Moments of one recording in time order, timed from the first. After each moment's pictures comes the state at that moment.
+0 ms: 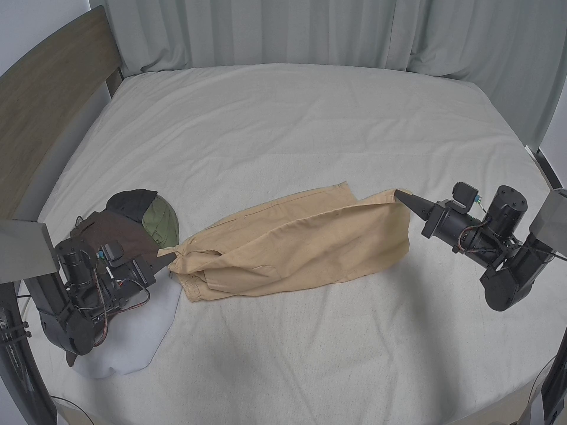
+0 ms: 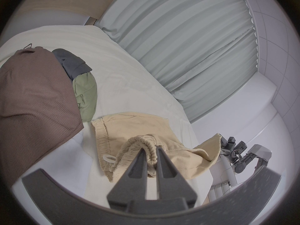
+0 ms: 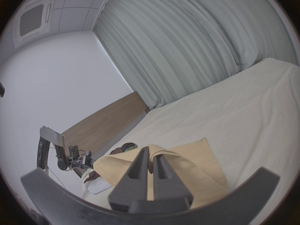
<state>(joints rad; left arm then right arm) -0.01 2.14 -0.40 -1.55 -0.57 -0.62 0.19 2.07 -0.68 -1.54 0.57 0.42</state>
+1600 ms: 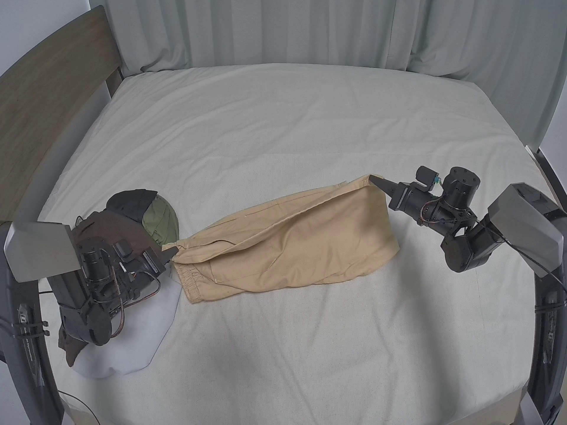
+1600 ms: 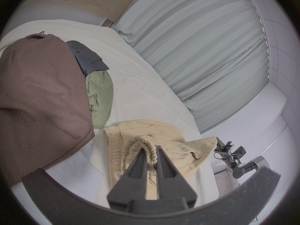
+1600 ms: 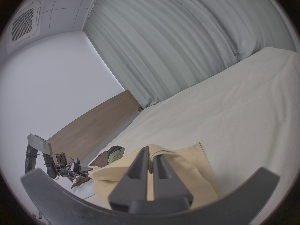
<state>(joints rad) -0.02 2.30 -0.57 -1.55 -0.43 -0.70 0.17 2.39 -1.27 -1.24 0.57 0.45</state>
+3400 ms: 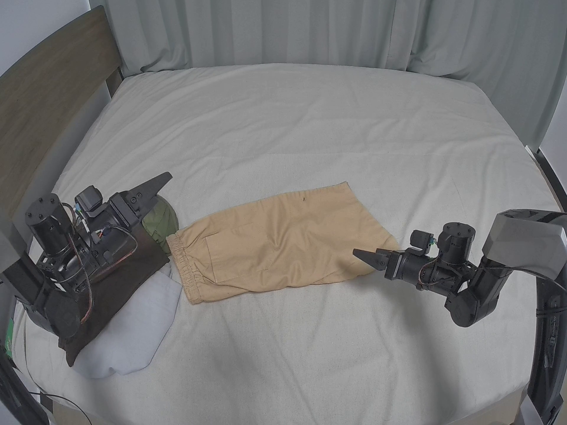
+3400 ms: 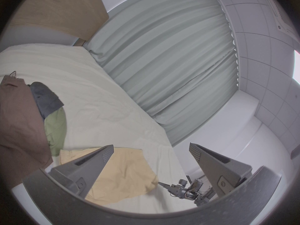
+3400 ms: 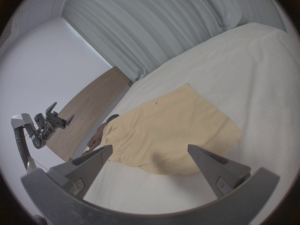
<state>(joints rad) -0.08 1.90 -0.50 -1.55 -0.47 -0.81 0.24 2.35 -0.77 -1.36 0.49 0.40</state>
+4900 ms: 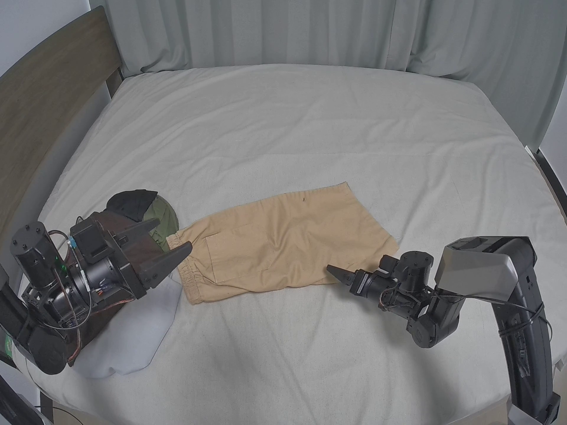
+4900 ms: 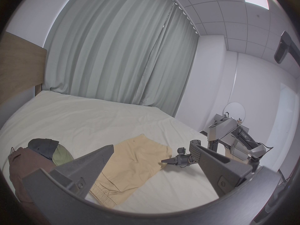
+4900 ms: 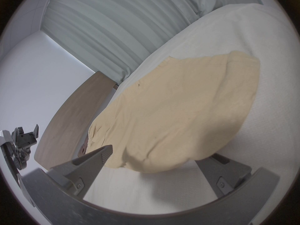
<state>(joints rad) -0.15 1.76 -0.26 -1.55 -0.61 -0.14 0.37 2.60 -0.92 -1.43 0.27 0.61</state>
